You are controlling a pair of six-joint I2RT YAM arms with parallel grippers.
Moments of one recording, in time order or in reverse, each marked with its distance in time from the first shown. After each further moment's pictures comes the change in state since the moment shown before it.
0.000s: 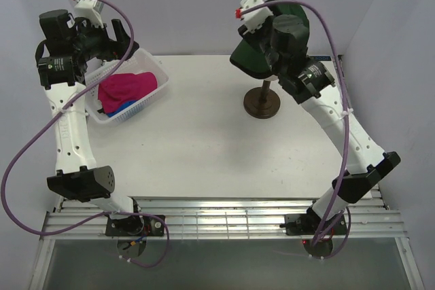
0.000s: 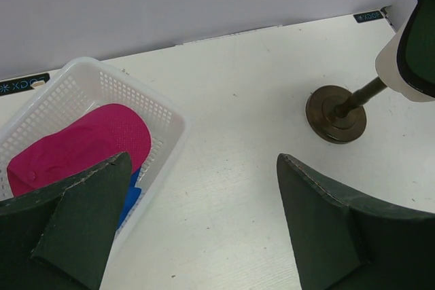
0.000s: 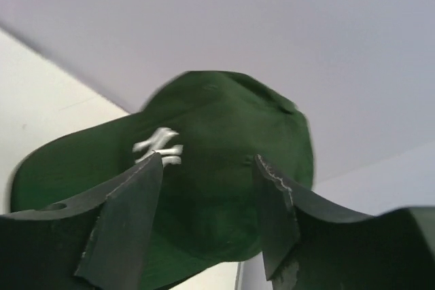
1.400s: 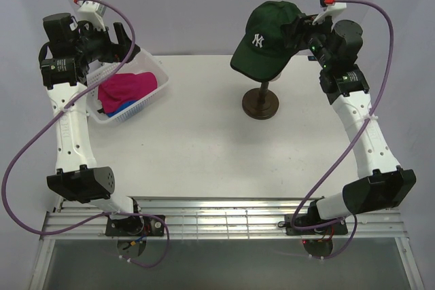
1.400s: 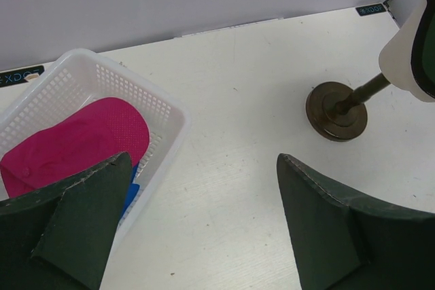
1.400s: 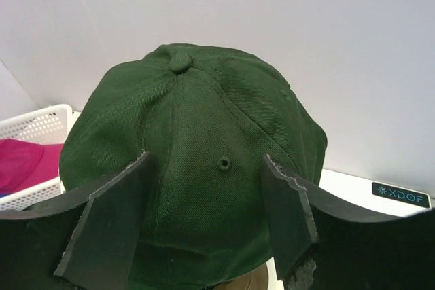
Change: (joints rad) left arm 0.000 -0.010 -0.065 0.028 0.006 0.003; right arm -0.512 -0.156 -0.384 0.365 -0.596 0.756
